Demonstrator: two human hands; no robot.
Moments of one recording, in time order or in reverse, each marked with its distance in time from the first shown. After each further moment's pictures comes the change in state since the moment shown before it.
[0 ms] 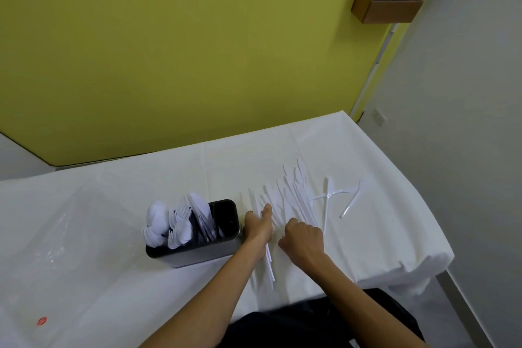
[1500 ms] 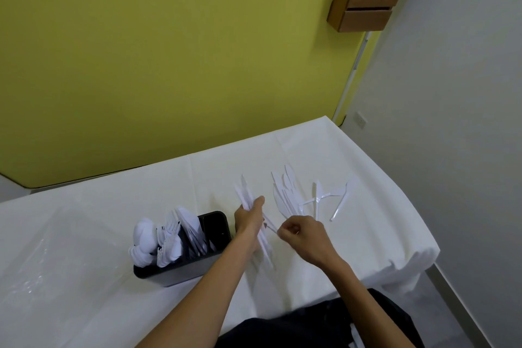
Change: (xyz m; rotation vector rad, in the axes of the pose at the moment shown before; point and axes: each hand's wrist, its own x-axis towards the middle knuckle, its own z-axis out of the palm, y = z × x) left_hand -0.003 0.043 -0.001 -0.222 -0.046 -0.003; right_hand -0.013 0.036 -0.029 0.695 0.098 -0.033
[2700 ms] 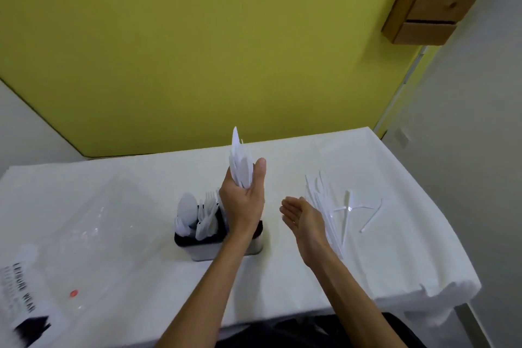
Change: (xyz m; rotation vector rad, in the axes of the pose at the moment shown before) left_hand -0.083 0.059 -0.071 -0.098 0.371 0.827; right_hand 0.005 -0.073 0.035 1.112 -0.028 0.311
